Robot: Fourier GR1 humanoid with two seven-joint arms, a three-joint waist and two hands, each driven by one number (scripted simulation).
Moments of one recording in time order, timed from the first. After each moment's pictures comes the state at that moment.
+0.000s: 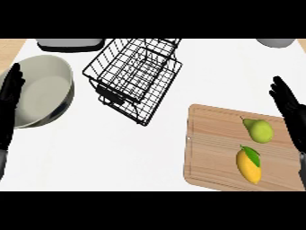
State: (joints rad) left arm -0.16 0.63 -0.19 -1.61 0.10 0.43 0.16; right arm -0.13 -0.44 0.04 -1.48 -0.14 -0.05 0.04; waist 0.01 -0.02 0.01
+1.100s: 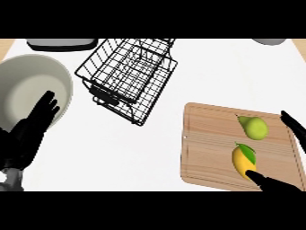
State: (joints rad) left arm -0.03 0.49 -0.17 -1.58 0.37 0.18 0.14; right arm 0.27 -0.46 0.14 -1.97 0.36 -0.32 -0.01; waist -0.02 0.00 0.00
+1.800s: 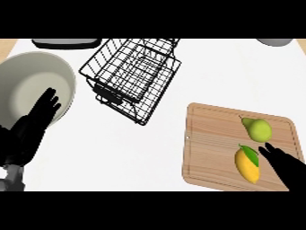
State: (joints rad) left arm -0.05 0.47 -0.16 -1.56 0.37 0.14 0.12; right arm 0.31 -0.71 0.35 -2.32 0.59 0.18 0.66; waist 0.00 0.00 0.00
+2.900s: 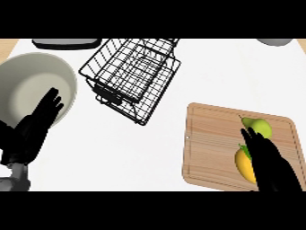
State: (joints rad) left arm -0.05 0.37 -0.07 -1.55 0.27 0.06 0.17; right arm 0.15 -0.44 0.43 -1.89 0.93 0.09 0.67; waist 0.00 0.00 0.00
